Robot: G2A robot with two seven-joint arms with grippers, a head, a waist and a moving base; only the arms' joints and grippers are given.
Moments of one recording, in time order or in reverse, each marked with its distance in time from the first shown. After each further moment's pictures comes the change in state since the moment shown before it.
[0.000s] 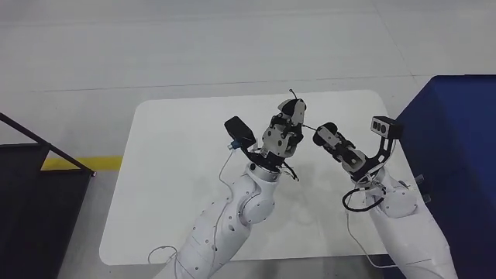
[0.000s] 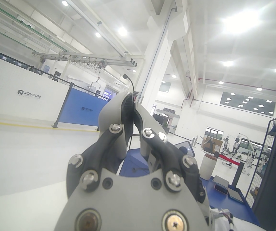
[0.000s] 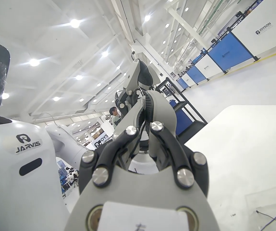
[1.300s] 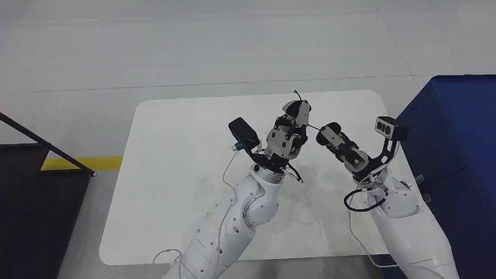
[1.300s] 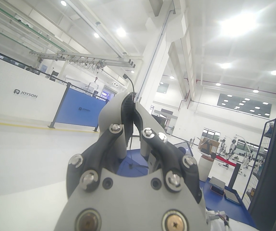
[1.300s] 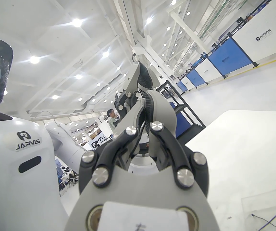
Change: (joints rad) left arm 0.022 -0.039 -0.024 0.009 0.039 -0.025 -0.006; right arm -0.006 0.006 0.008 0.002 -0.012 -0.038 -0.019
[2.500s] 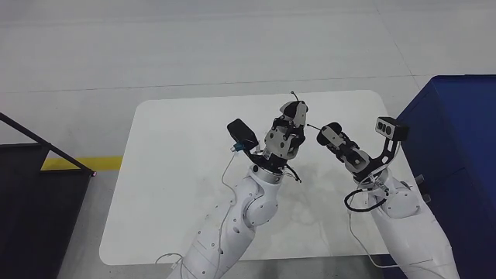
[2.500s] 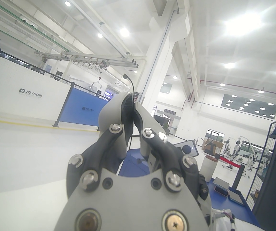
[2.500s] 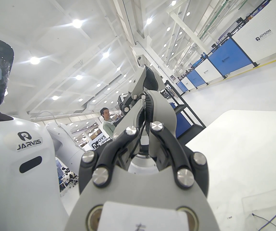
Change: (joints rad) left arm 0.023 -0.021 -0.036 0.009 0.031 -0.014 -0.002; right arm -0.002 0.001 0.002 -0.001 0.002 0.001 0.000
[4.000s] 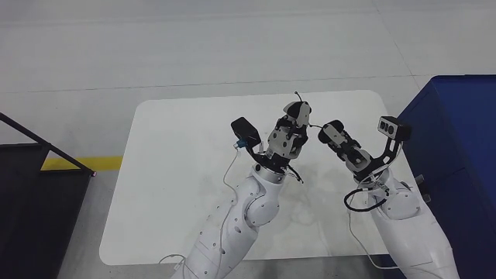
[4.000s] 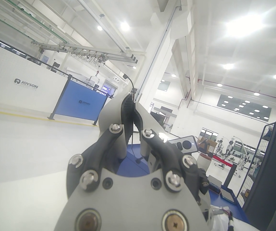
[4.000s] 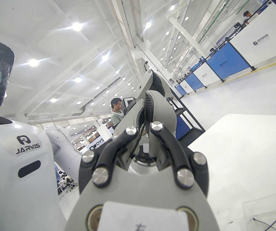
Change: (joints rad) left arm 0.006 -0.023 -0.016 0.017 -0.028 -0.031 -0.055; right arm -0.011 -0.003 0.005 -0.027 -0.034 0.011 -0.057
